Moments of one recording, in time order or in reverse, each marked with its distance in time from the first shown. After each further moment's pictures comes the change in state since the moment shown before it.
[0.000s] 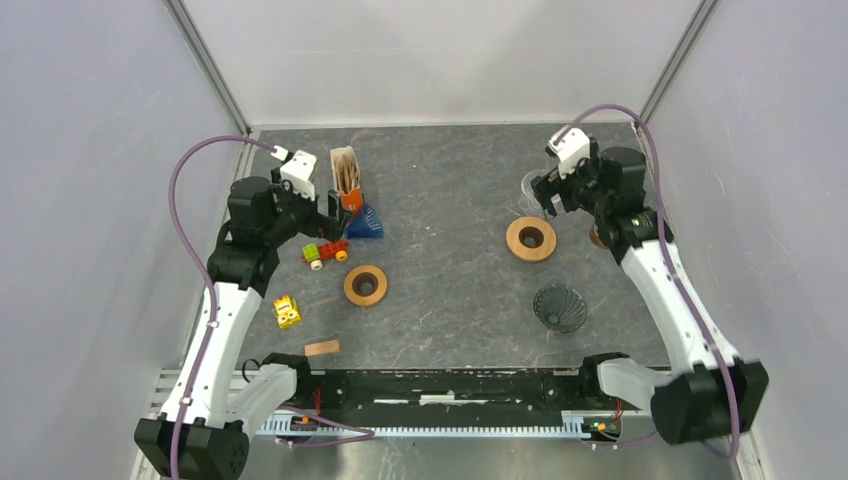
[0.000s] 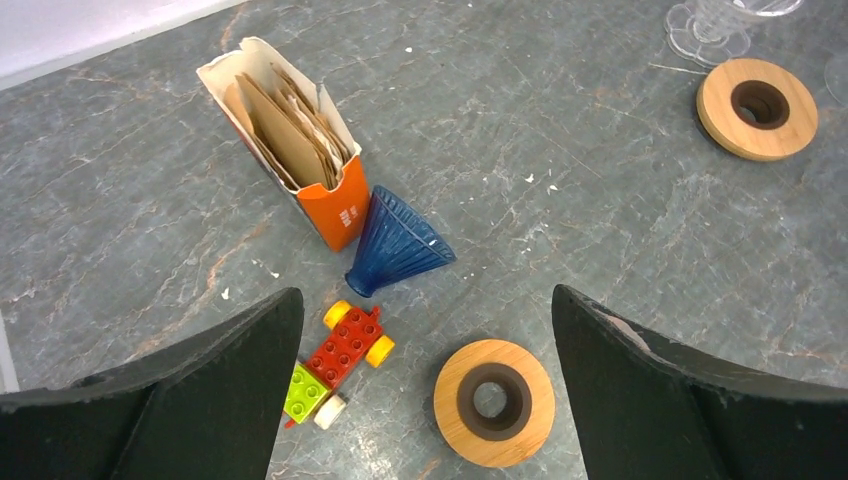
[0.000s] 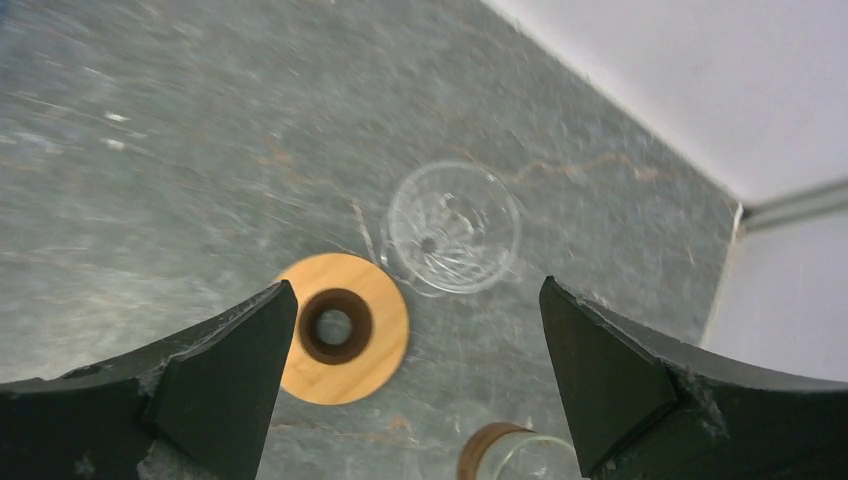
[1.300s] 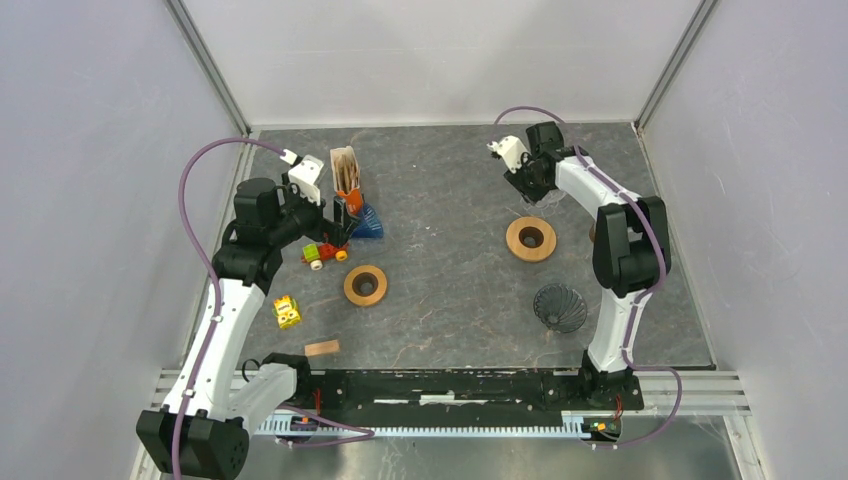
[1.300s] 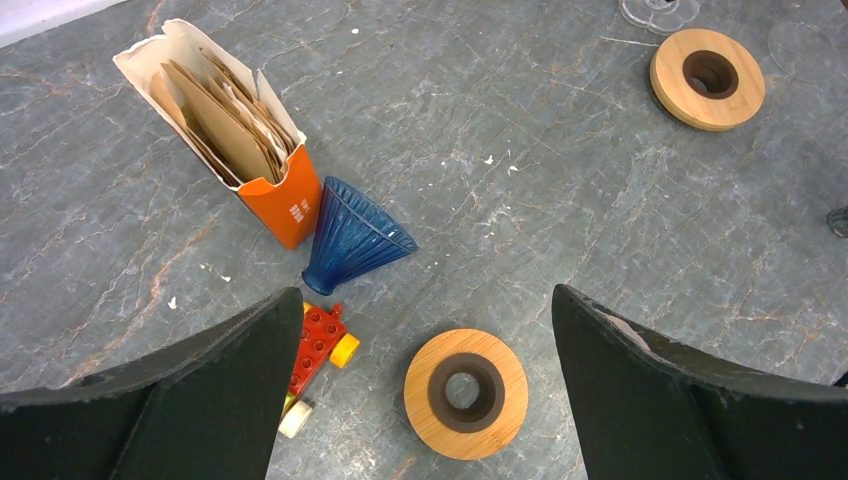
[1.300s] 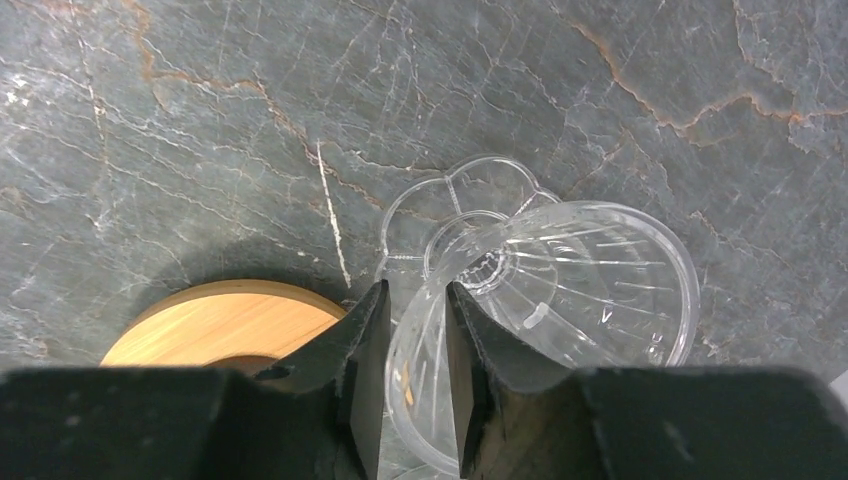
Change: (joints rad) left arm 0.000 0.021 -0.032 0.005 0.107 0.008; right arm 0.067 0.883 0.499 -0.263 0.219 -0.183
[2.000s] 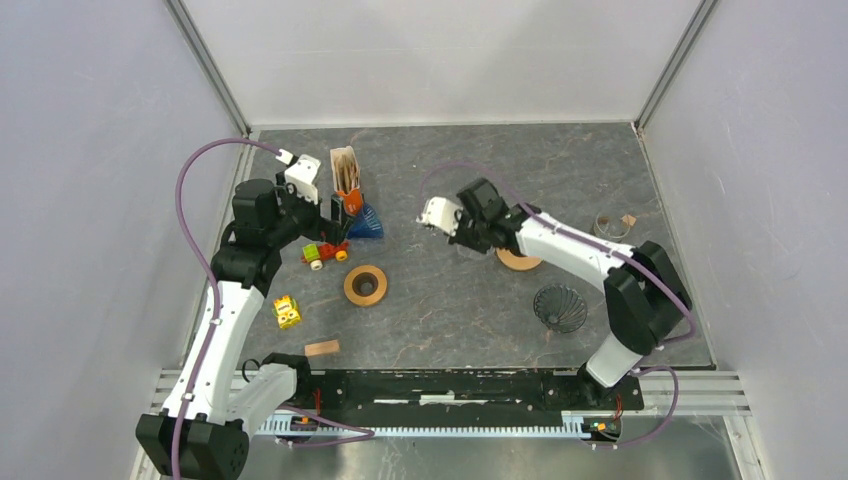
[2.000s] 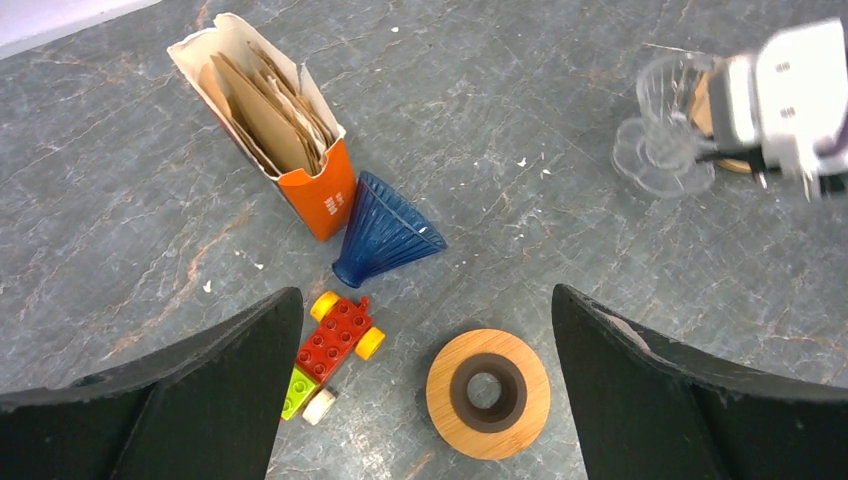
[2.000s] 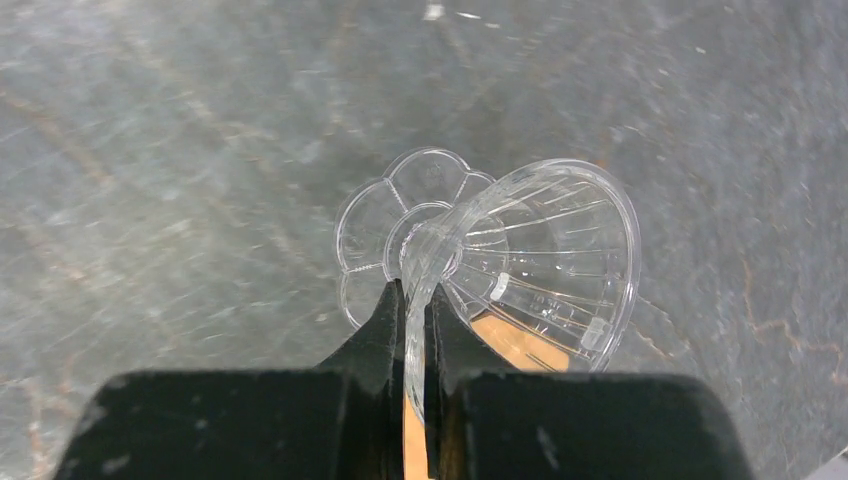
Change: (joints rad) left arm 0.000 -0.013 0.000 0.000 -0.066 0.002; right arm 0.448 -0.311 -0.336 0.128 0.059 -0.024
